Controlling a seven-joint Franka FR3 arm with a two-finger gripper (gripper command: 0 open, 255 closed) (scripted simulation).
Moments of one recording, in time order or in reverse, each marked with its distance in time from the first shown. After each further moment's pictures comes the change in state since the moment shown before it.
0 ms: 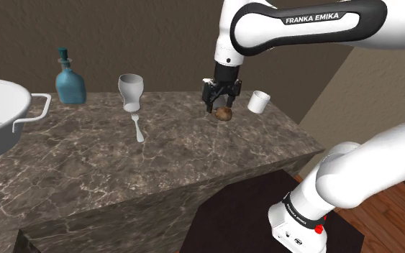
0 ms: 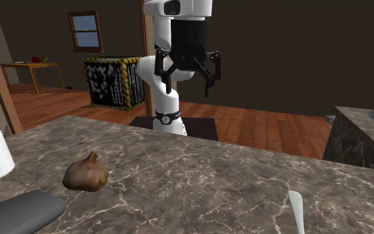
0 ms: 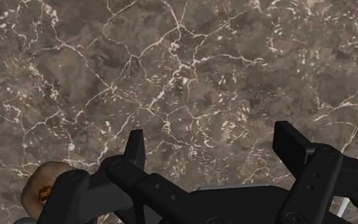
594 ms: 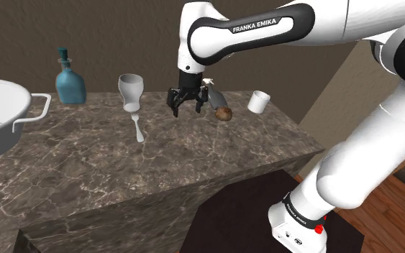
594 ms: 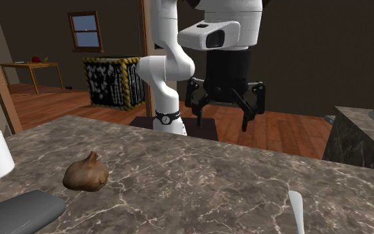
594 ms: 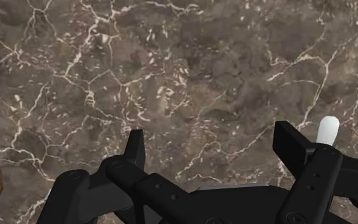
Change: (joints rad) arm 0.028 0.334 0.080 0.215 -0.021 0.119 0.174
